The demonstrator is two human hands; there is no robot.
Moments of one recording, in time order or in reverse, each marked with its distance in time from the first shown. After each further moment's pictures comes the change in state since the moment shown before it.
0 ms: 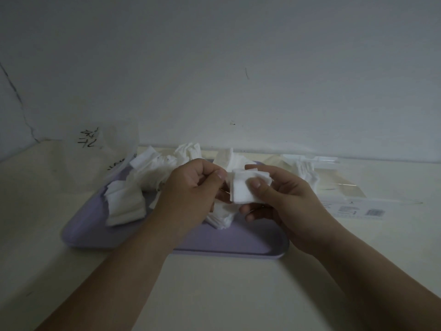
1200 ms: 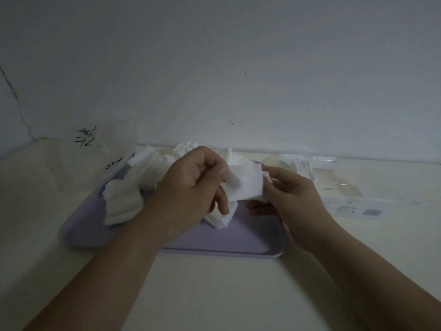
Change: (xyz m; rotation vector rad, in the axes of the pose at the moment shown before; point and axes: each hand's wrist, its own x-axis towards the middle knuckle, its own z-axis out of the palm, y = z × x) left_hand -0.003 0.010 -0.007 -0.027 -0.182 0.159; right_hand 0.002 0.006 -0.009 -0.143 0.204 -0.012
